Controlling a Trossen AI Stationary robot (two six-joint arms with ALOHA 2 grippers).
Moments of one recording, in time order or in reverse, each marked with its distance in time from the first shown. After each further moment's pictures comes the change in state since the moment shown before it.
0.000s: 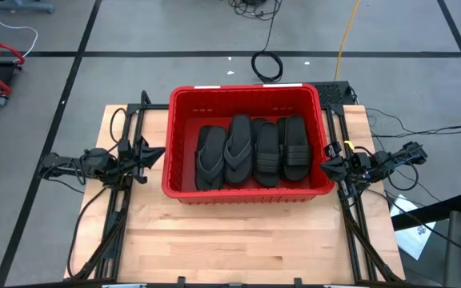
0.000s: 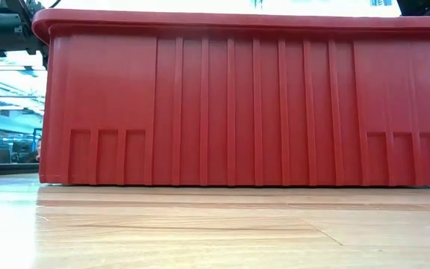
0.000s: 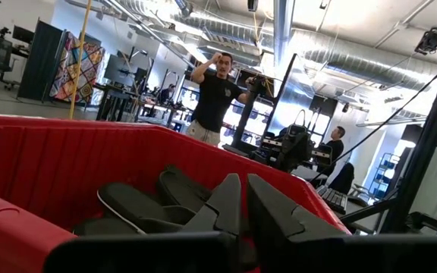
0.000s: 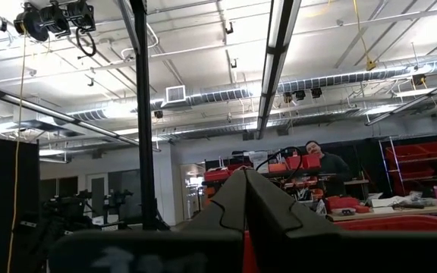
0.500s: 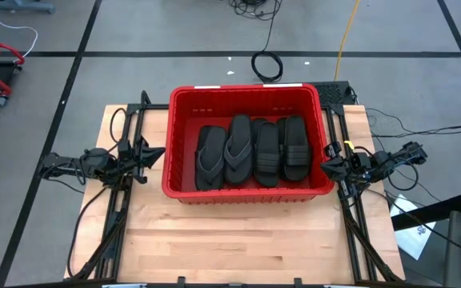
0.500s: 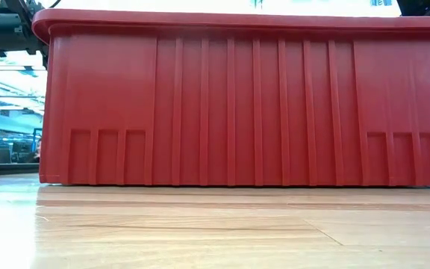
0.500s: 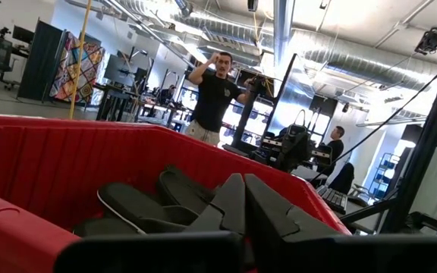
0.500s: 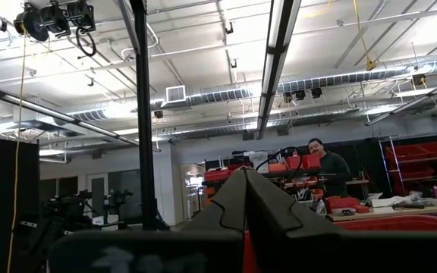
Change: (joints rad) left arm 0.000 0.000 0.000 0.000 0.000 0.000; right arm 0.000 0.000 0.000 0.000 0.000 0.000
